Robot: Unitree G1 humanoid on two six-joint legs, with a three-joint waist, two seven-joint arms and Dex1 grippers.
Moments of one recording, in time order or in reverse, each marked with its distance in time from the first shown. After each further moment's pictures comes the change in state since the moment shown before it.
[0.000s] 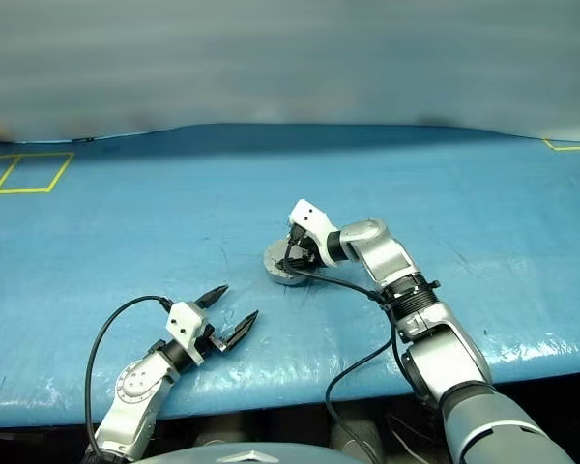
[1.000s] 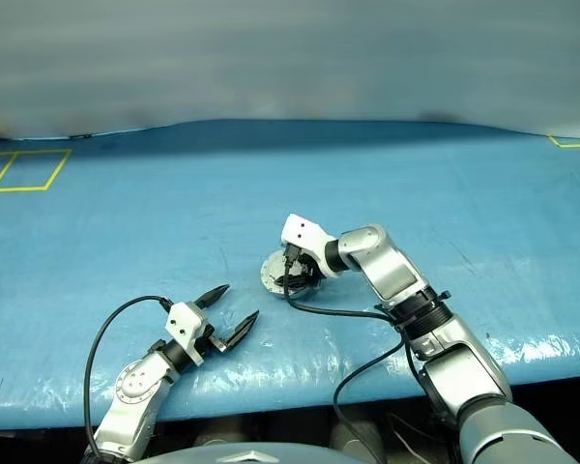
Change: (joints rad) left arm -0.006 -0.001 0.000 0.004 0.000 -0.011 -0.009; right arm 0.045 -0.089 0.128 -0.252 -0.076 -0.022 0.033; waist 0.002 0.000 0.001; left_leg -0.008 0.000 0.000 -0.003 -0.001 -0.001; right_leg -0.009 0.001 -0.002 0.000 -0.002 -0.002
